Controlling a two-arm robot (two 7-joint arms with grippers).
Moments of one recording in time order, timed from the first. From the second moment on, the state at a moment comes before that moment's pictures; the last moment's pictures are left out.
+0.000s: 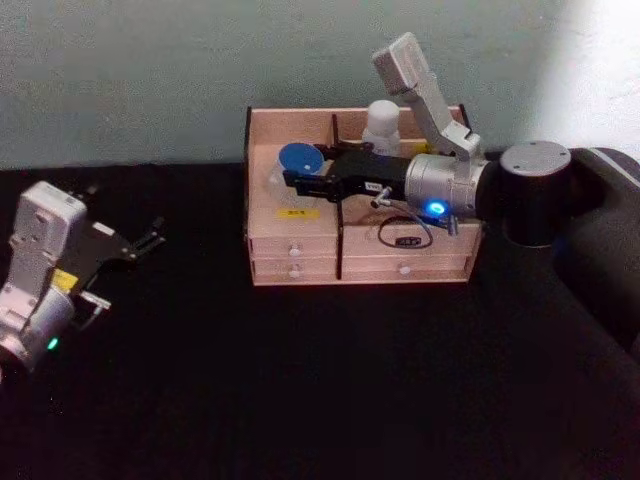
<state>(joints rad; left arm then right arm) -0.20 0.60 0.45 -1.41 -0.25 -0.12 0.03 0.79 0.22 -0.62 -0.88 0.40 0.18 0.63</state>
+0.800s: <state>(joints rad) -0.20 0.60 0.45 -1.41 -0.25 -0.12 0.03 0.79 0.22 -0.62 -0.88 0.40 0.18 0.63</state>
